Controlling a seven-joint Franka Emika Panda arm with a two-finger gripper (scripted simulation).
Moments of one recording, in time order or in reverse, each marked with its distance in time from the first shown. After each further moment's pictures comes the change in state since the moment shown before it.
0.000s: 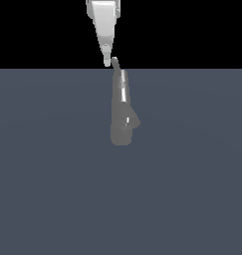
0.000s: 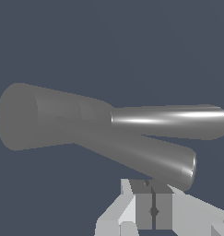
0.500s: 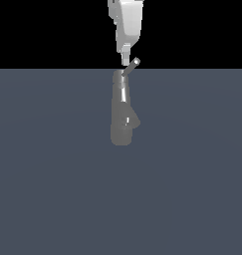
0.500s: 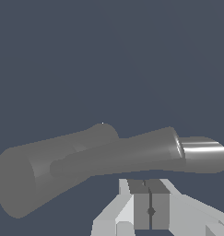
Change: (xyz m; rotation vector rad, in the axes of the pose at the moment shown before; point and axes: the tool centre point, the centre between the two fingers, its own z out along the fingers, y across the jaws) arm 0.055 0.002 0.000 0.000 -0.003 -0.020
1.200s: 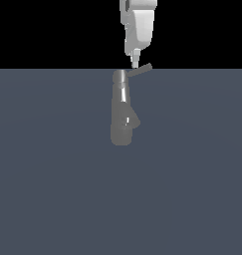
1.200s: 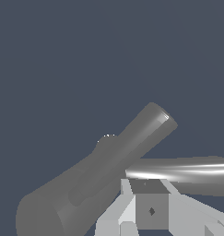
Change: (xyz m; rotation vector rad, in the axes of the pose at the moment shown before) arm 0.034 -0.024 0.006 0.003 0.000 0.002
